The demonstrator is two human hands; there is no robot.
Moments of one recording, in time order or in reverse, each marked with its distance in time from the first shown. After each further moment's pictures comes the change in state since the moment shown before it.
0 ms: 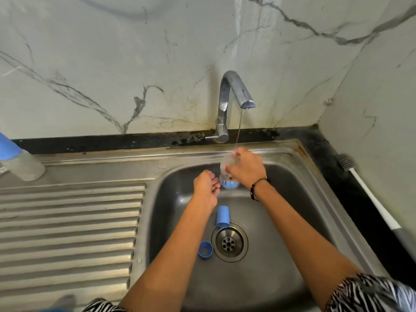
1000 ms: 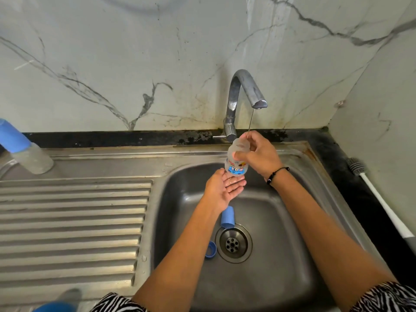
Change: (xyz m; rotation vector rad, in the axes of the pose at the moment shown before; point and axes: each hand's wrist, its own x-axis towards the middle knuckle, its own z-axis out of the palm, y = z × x) left_hand -0.007 -0.003 0.001 -0.011 -0.268 -0.081; right_hand 0.023 -0.006 -0.019 0.358 -0.160 0.009
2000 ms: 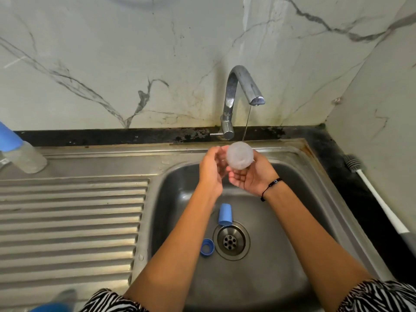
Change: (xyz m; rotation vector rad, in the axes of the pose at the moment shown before) left_hand -0.008 0.025 0.016 -0.058 0.064 0.341; right_hand -0.020 0.019 0.013 0.904 -0.170 0.693
